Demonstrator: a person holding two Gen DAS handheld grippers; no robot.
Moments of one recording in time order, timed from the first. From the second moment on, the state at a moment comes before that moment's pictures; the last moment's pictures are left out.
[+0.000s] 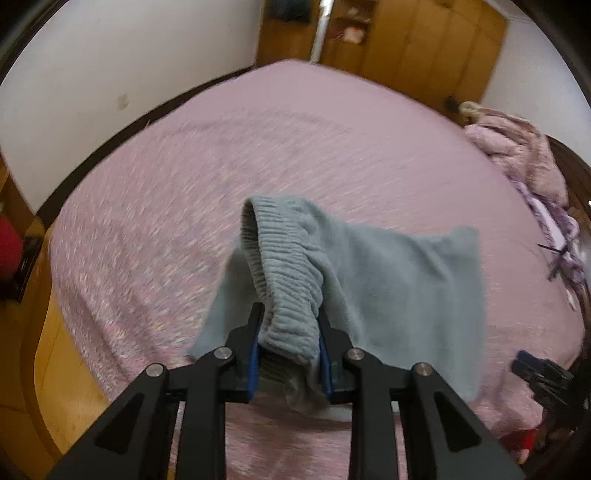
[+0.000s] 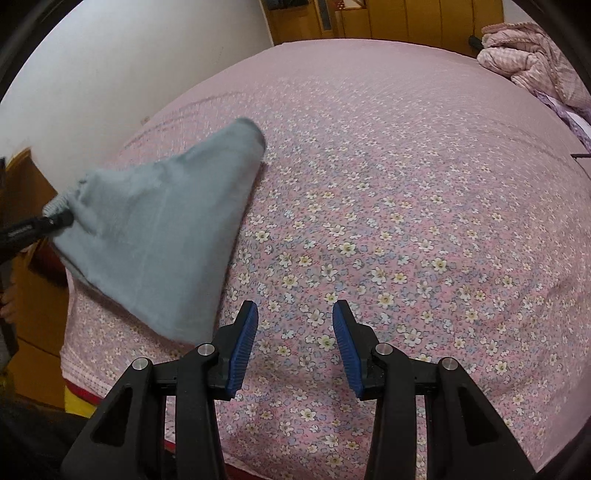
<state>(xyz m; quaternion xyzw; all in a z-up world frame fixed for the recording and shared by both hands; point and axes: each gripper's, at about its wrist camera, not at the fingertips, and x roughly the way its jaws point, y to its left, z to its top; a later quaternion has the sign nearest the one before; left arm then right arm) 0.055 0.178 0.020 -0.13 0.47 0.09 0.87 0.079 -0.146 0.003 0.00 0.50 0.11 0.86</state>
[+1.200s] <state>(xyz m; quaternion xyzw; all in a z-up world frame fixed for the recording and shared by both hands) 0.101 0.183 0.026 -0.14 0.45 0.08 0.88 0.235 -0.035 -0.002 0.00 0.51 0.19 0.84</state>
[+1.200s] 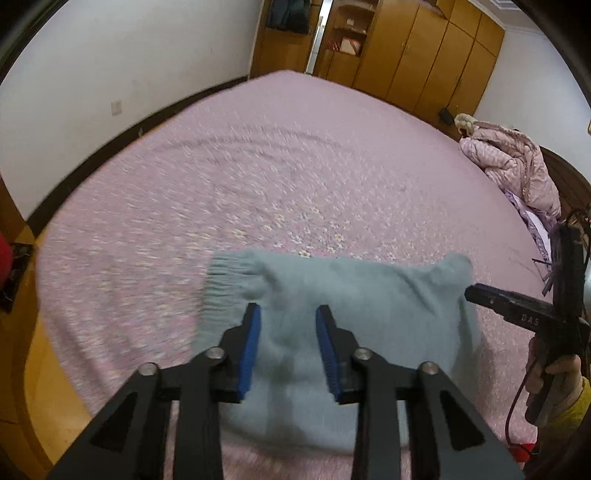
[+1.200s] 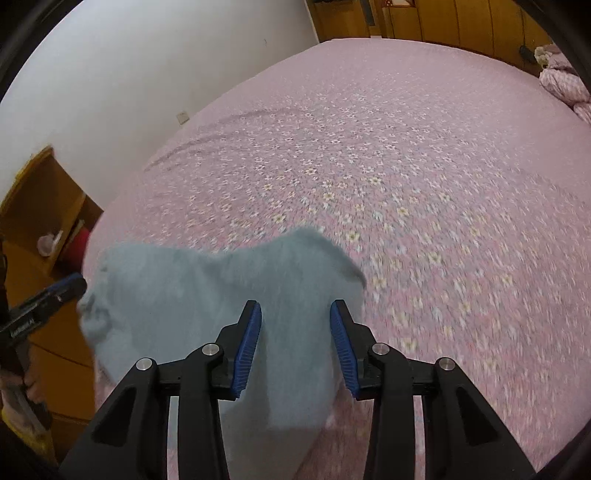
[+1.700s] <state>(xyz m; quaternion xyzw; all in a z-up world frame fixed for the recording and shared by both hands) 0.103 0.174 0.005 -0.08 0.49 0.12 0.86 0.247 -0.039 -0.011 -0.02 0.51 0.16 0.85</state>
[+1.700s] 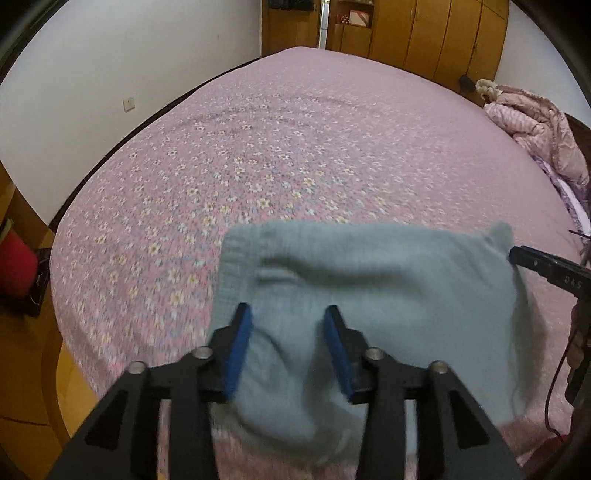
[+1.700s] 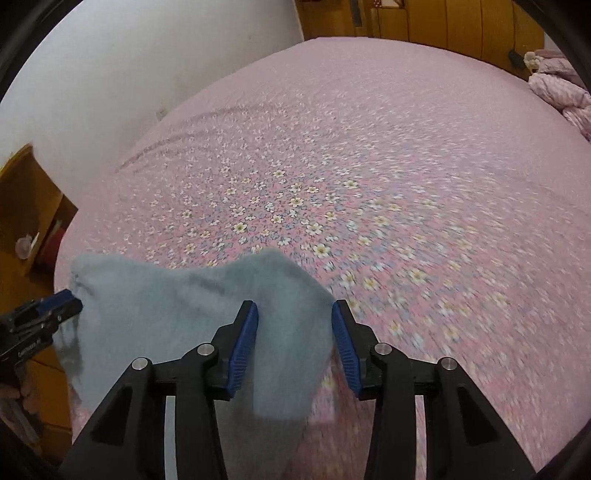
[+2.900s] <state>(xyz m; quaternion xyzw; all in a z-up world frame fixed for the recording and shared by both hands) 0.073 0.167 -0.006 -0.10 0.49 0.13 0.86 0.145 -0.084 -0.046 0.13 0.54 0.20 0.81</state>
